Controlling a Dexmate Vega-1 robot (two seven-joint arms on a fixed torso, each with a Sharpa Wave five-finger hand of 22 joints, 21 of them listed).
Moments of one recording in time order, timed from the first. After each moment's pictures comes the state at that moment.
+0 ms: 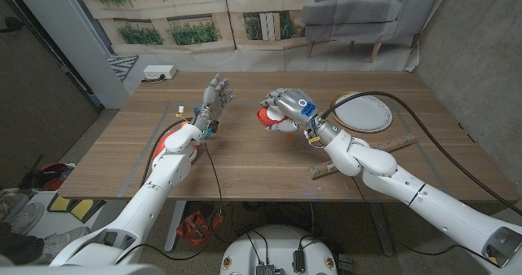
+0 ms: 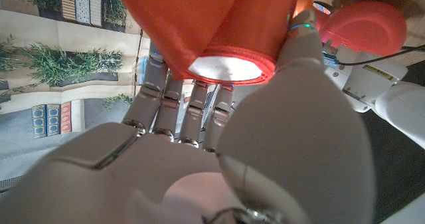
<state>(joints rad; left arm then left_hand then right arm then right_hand) 0.86 0.32 0.17 -1.33 -0.44 -0.17 -0.22 0.00 0.07 0.44 0.19 0.28 -0.17 -0.01 0.19 0.17 -0.17 0.02 0.20 0.18 -0.17 0.05 0.19 0.19 -0.17 0.03 0.48 0.19 -0.84 -0.69 -0.68 -1.81 -1.01 0.16 -0.48 1.11 -0.17 0.08 -0.12 0.27 0.94 -0.01 0.26 0.35 0.77 0.06 0.55 0.52 0.74 0.16 0.75 0.92 0.79 -0.03 1.10 0.63</state>
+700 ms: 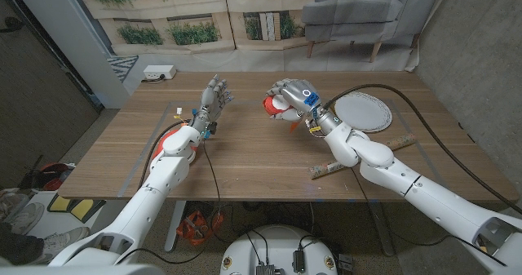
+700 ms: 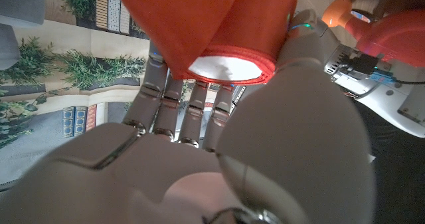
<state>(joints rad) 0.88 0.34 0.17 -1.36 -0.45 -0.17 -0.20 0.00 0.07 0.44 0.19 0.28 -0.17 -0.01 0.19 0.17 -0.17 0.02 0.20 0.18 -0.17 0.05 0.19 0.19 -0.17 0.03 0.48 0.19 -0.79 -0.66 -0.69 -1.75 -0.99 0.08 -0.47 1.12 -0.18 0.08 -0.12 0.27 0.94 -0.01 0.26 0.36 0.78 0.06 0.55 0.52 0.74 0.16 0.74 0.95 0.78 -0.03 1.12 0.62</state>
